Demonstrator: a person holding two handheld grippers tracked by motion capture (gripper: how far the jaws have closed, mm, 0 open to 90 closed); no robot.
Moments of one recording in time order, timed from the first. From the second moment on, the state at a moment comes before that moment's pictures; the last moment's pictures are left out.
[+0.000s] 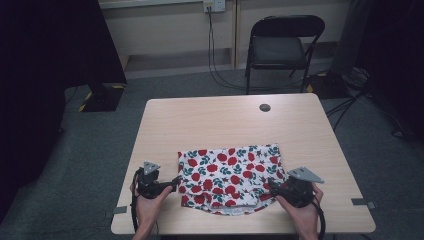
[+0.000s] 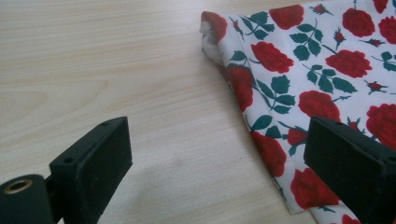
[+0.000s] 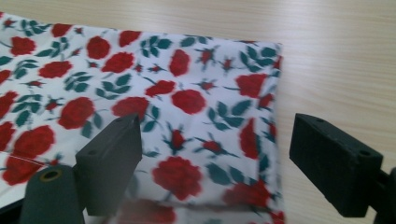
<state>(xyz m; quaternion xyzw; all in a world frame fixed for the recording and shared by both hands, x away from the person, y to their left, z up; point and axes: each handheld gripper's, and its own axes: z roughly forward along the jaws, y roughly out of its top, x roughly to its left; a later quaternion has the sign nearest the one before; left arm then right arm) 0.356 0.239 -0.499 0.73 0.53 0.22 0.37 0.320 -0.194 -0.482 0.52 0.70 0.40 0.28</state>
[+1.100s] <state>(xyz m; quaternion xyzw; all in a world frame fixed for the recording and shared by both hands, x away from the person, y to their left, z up) 0.380 0.222 -0.466 0.76 0.48 0.20 0.38 0.332 -0.042 -0.476 0.42 0.76 0.45 0.20</state>
